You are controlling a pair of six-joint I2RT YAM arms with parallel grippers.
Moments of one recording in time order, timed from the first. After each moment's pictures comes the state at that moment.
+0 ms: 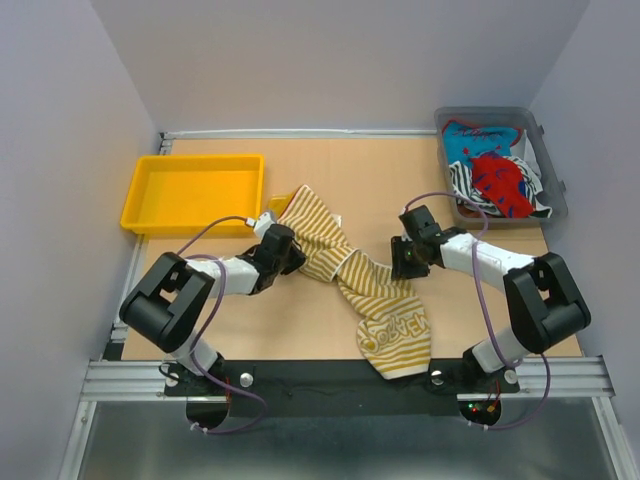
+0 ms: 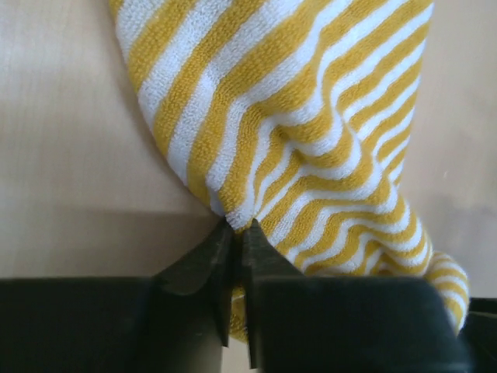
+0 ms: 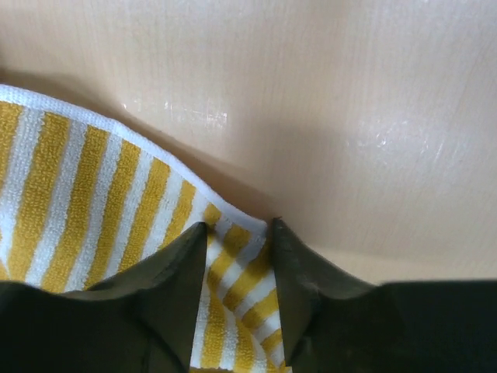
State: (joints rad) left arm -0.60 1.55 0.58 0.25 -0.18 -1.02; right arm 0.44 1.52 0.82 -0.44 -0.06 0.39
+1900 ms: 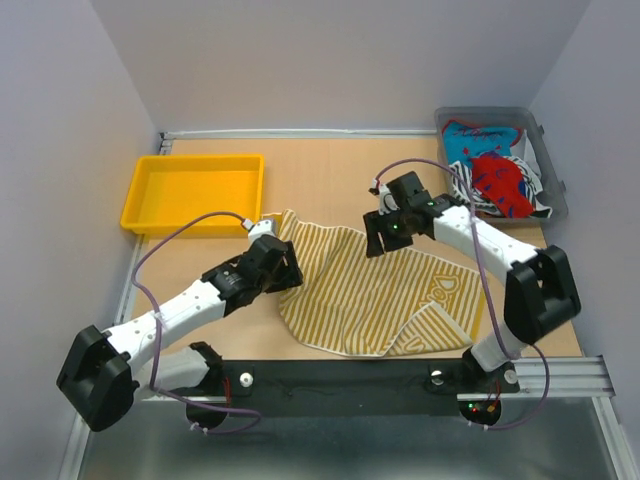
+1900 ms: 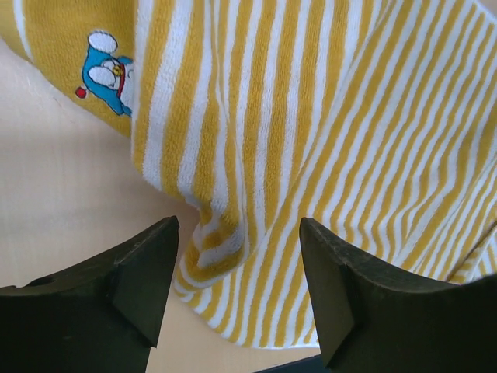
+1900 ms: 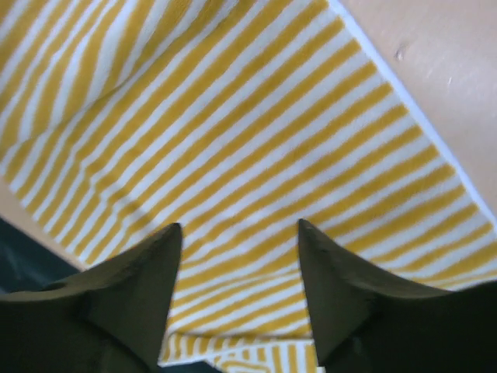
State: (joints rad) left arm -0.76 1.06 0.64 -0.43 -0.23 -0.81; right arm 0.47 1.52 1.15 -0.67 -0.29 0.15
